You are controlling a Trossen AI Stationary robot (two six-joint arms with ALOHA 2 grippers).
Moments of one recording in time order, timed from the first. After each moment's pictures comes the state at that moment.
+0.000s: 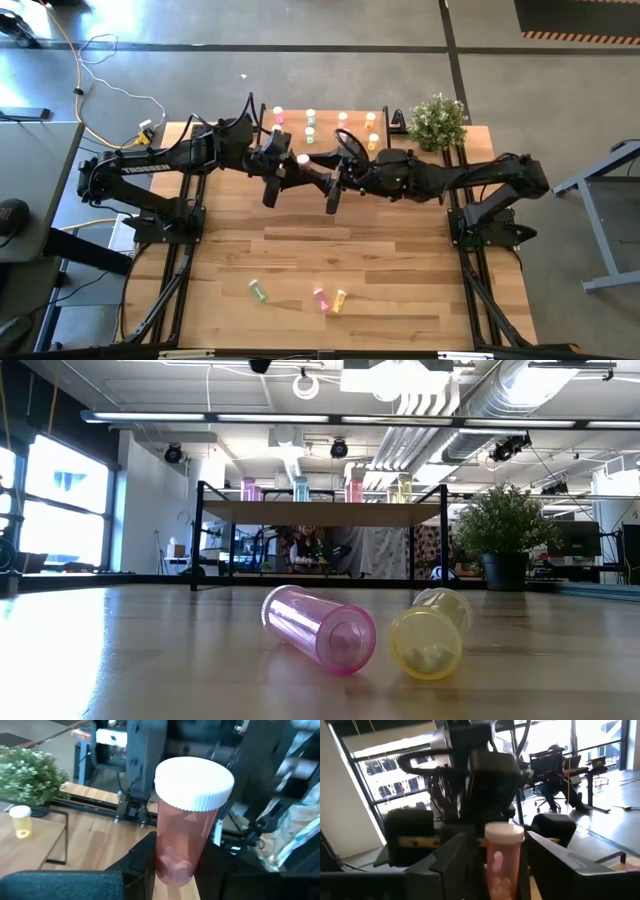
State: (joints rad) left arm 0.28 1.25 1.21 -0.18 0.30 -0.25; right arm 0.09 1.52 1.39 0.21 0.32 0.19
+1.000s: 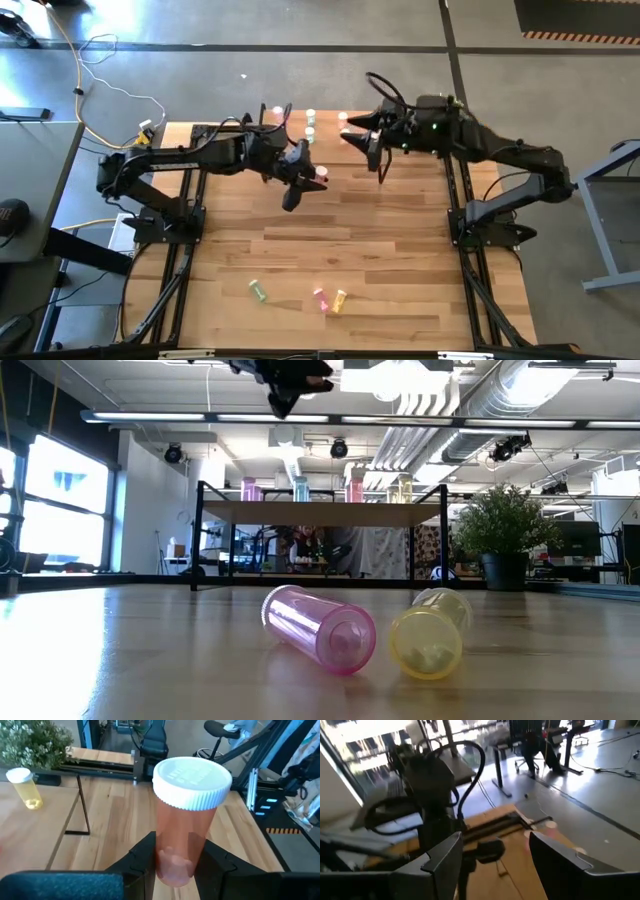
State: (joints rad) left arm 0.32 1.43 1.21 -0.23 0.32 -0.02; right arm -0.18 1.32 1.55 -0.42 0.09 0.21
